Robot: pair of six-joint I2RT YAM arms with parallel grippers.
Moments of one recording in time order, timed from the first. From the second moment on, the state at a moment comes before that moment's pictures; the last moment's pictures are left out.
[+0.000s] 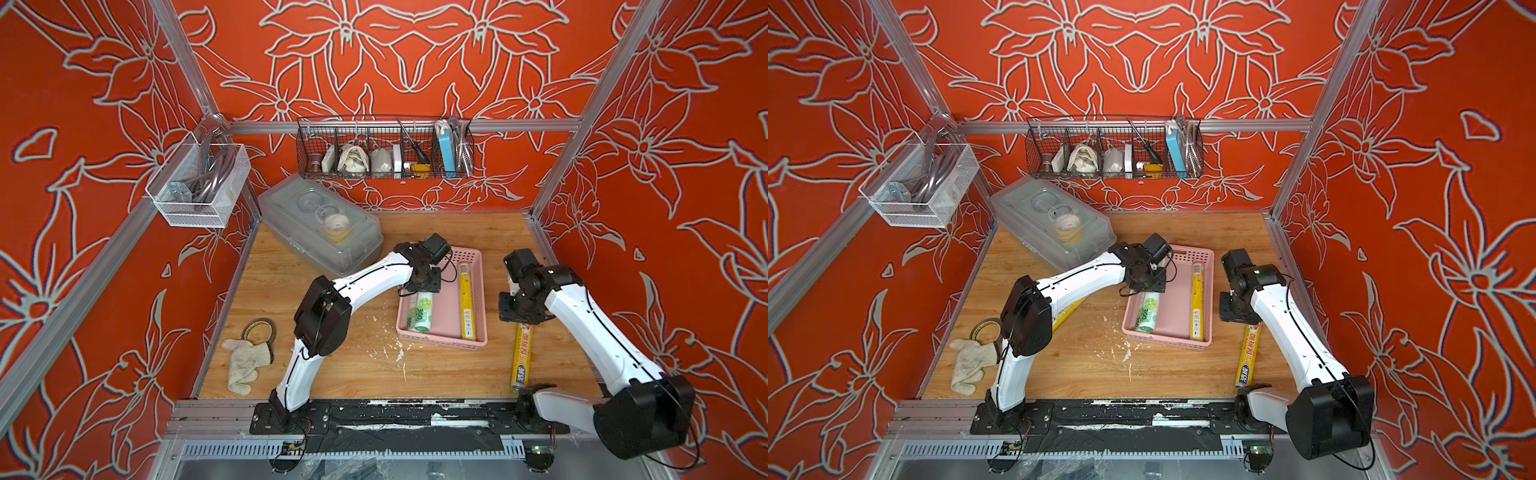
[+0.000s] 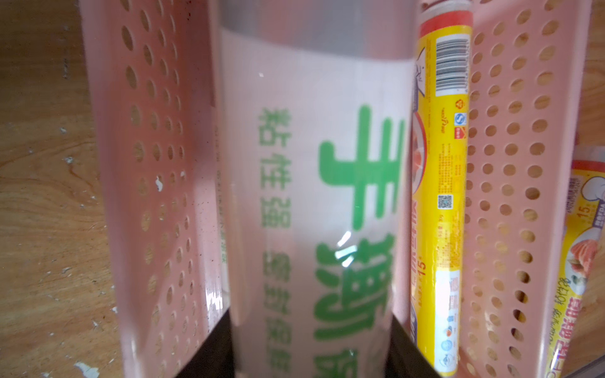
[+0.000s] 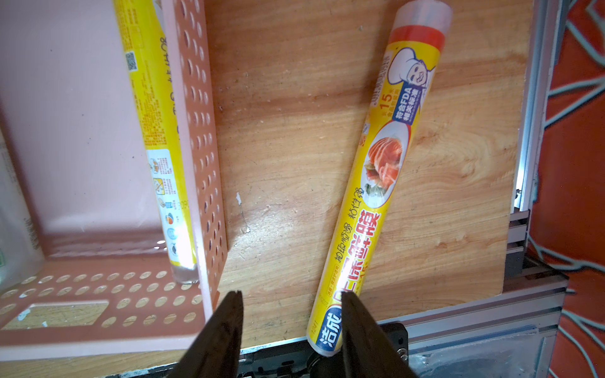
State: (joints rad) left arm -0.78 2.10 1.85 -0.88 -0.03 -0.71; right arm 0.22 1.22 1.08 -1.27 0.13 0.34
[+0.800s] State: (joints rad) left arm -0.83 2.20 1.89 -0.88 -0.03 -0.74; right arm 0.22 1.22 1.10 -1.28 0.14 0.33
